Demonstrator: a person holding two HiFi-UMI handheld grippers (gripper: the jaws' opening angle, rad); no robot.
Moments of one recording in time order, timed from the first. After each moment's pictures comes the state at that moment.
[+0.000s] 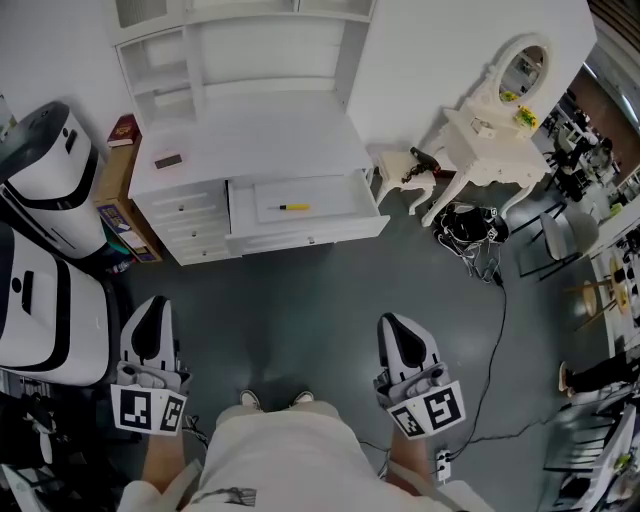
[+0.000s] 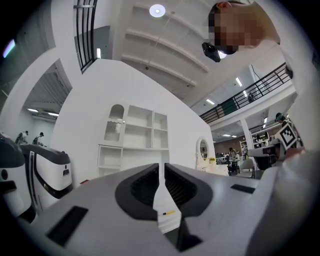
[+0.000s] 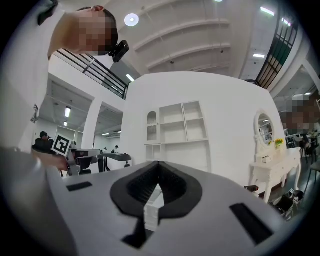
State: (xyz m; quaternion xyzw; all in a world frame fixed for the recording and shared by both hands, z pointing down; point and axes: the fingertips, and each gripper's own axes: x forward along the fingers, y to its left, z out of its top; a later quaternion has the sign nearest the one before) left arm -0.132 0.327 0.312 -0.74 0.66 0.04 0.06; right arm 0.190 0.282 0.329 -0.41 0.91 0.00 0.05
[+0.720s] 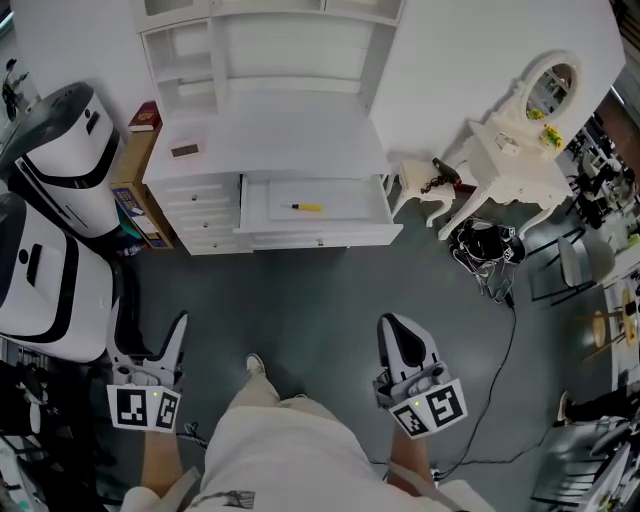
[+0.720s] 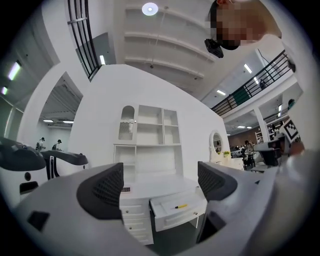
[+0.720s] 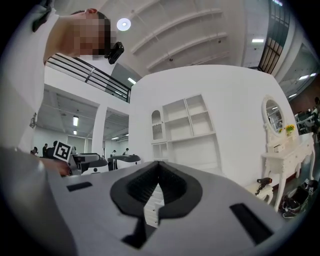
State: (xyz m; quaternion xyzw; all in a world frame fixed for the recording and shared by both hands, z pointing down) left arm -0.130 0.341 0.333 -0.68 0.73 0.01 0.06; right arm 0.206 0.251 0.350 -0.35 0.93 -0.04 0.05
